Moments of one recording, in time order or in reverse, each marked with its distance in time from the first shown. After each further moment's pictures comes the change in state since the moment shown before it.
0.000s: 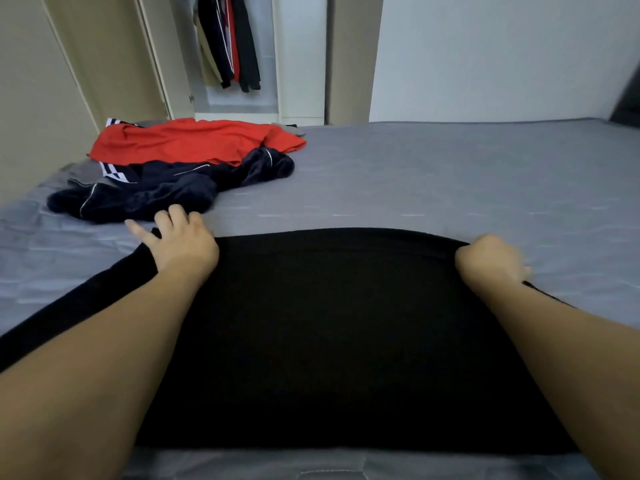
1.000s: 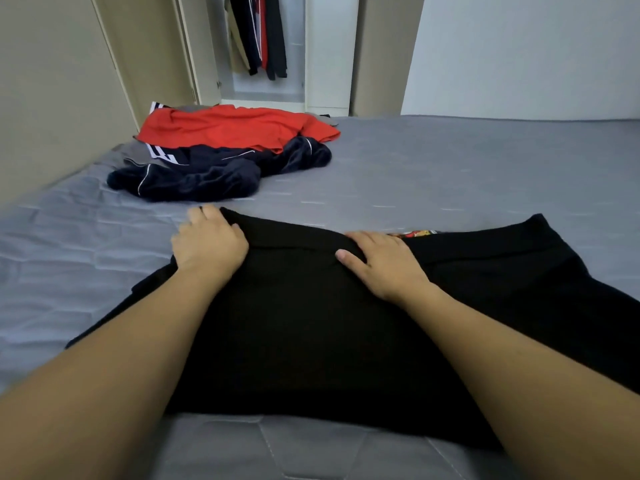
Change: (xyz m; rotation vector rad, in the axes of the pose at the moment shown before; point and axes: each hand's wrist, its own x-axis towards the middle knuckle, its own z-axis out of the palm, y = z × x) left_hand -0.023 -0.050 -0.012 -0.236 -0.028 -0.025; right_hand -0.113 -0.089 0.079 -0.181 -0.221 -1.092
